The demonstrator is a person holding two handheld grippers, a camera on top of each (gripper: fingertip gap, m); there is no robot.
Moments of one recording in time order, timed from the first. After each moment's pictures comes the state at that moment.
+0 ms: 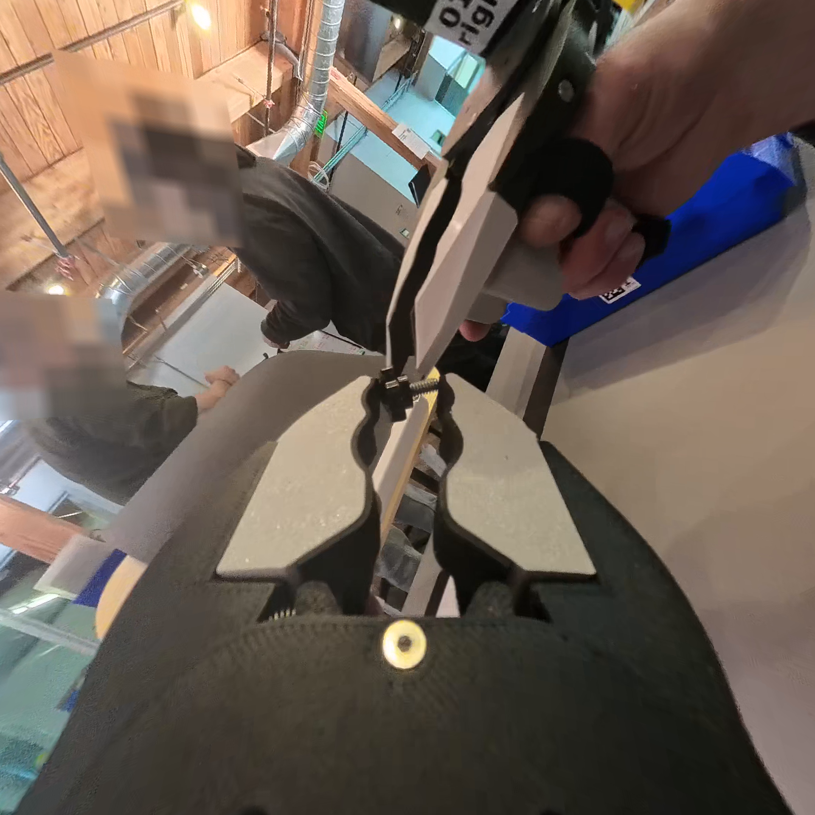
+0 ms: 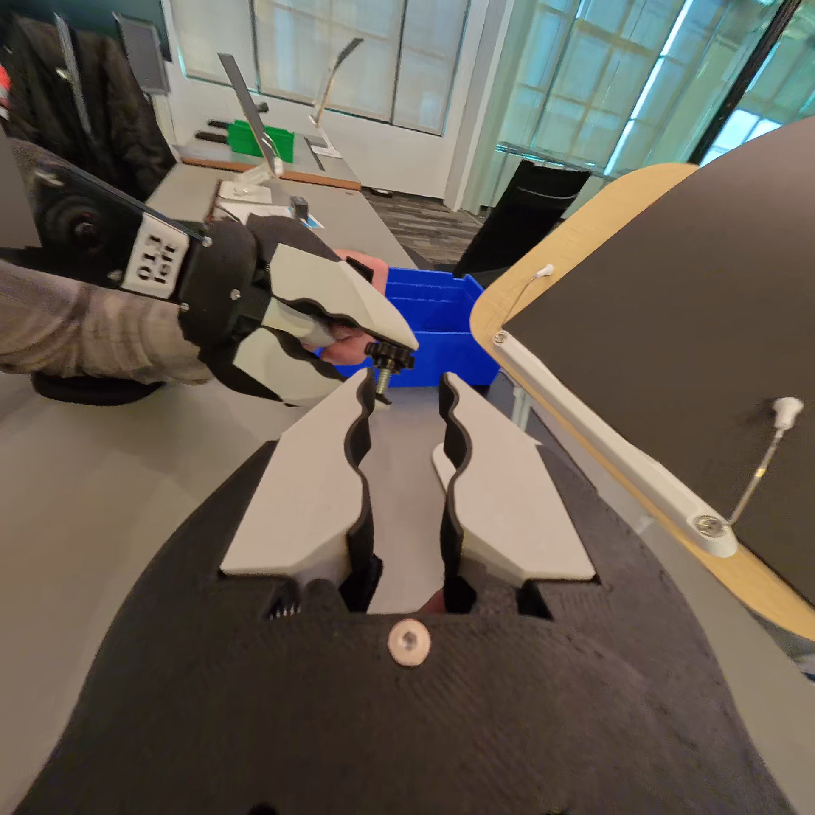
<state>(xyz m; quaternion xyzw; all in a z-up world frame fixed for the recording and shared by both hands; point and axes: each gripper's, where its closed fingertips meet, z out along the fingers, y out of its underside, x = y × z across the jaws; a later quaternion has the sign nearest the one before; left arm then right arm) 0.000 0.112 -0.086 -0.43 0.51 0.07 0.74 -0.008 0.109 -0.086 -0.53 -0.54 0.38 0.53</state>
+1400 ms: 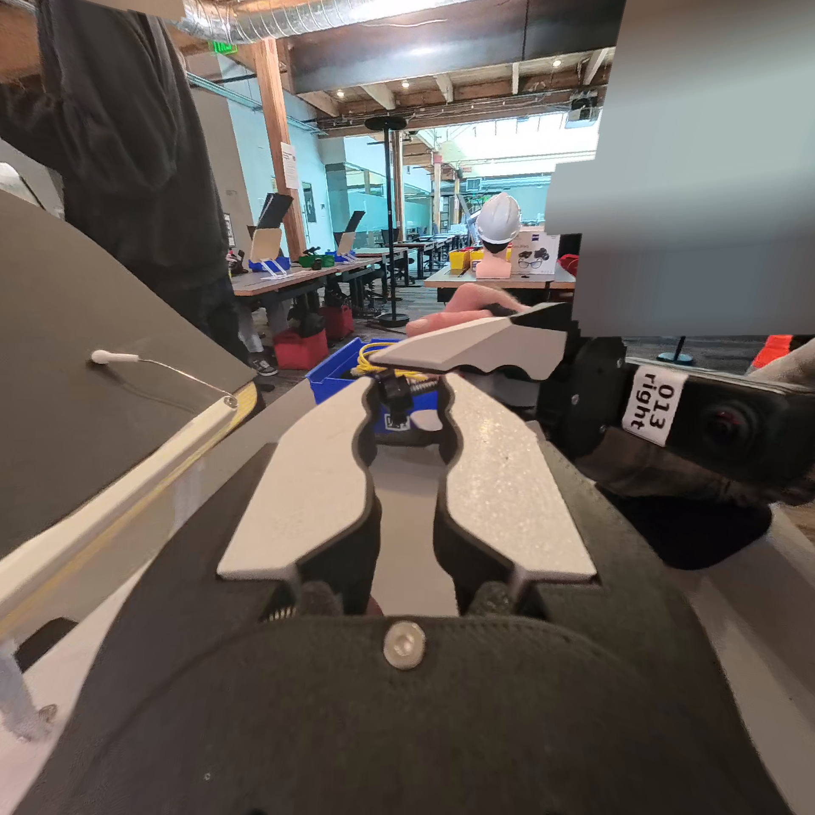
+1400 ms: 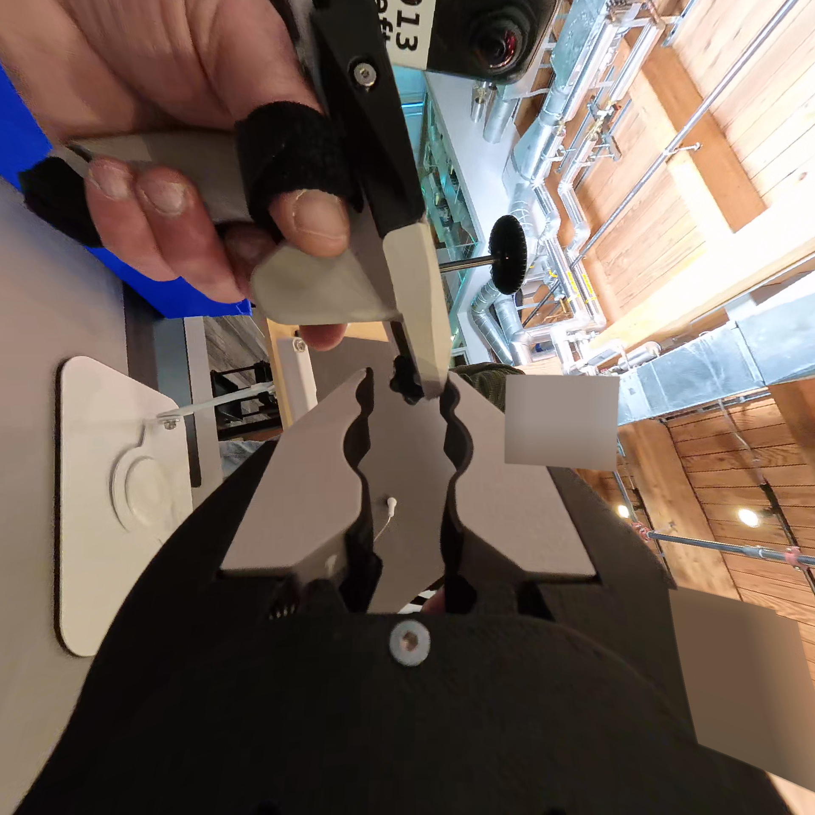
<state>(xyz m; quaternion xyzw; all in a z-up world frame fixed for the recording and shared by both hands) 0.010 0.094 -0.066 -0.56 0.37 -0.39 0.63 -0.020 0.105 -0.066 -0.22 -0.58 -0.18 0.76</state>
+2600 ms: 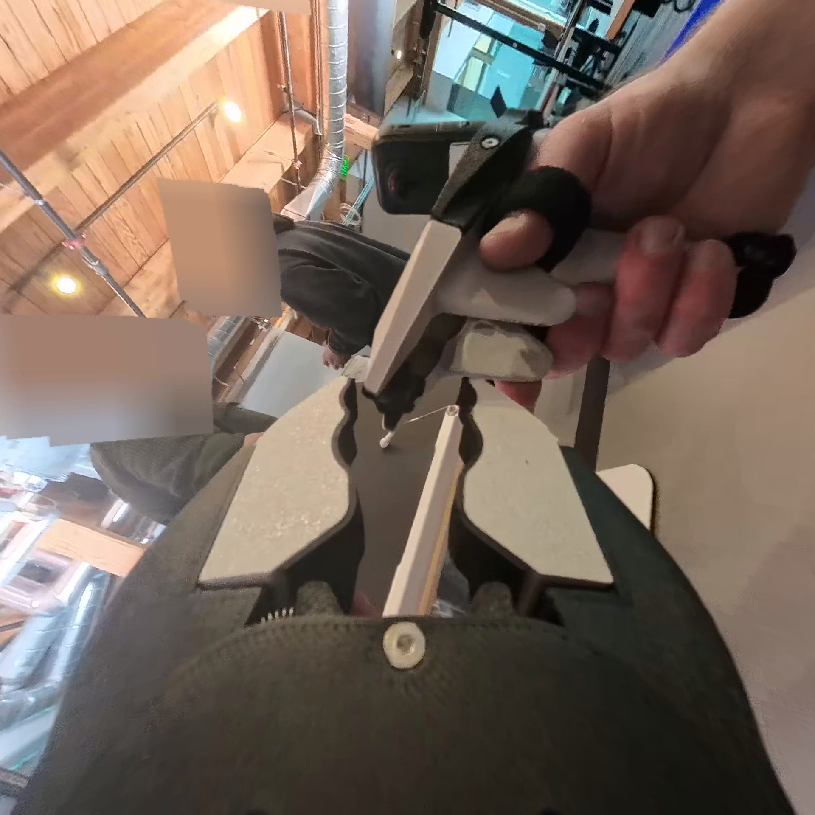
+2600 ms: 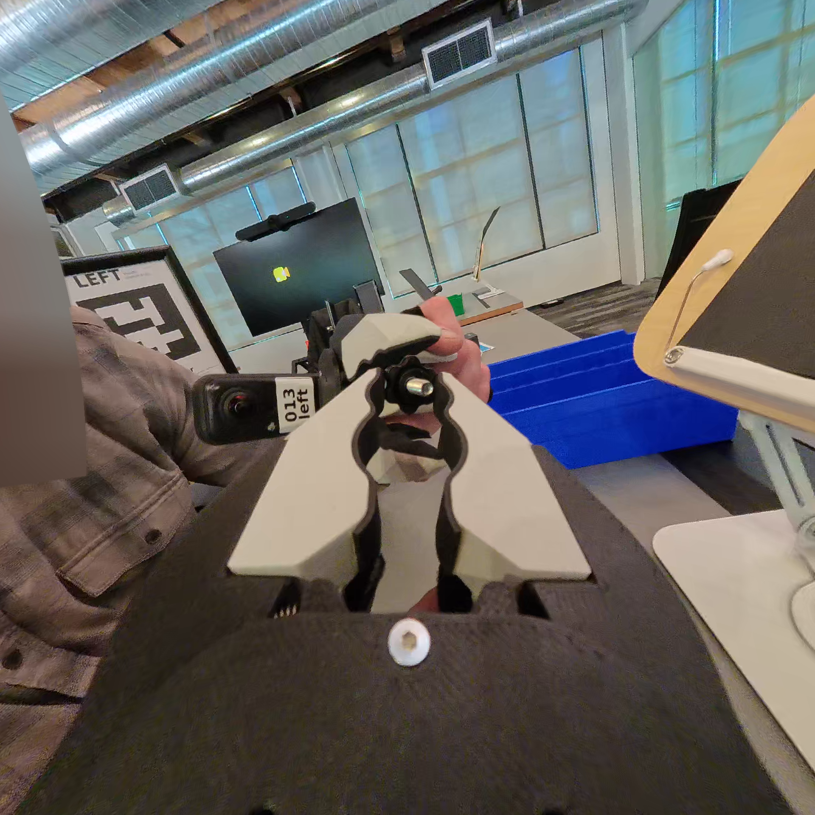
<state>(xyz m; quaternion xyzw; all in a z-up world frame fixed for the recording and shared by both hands) 0.009 0.101 -0.078 -0.35 0.54 0.17 0.75 -0.022 0.078 -0.070 -0.47 -0.42 0.67 0.39</state>
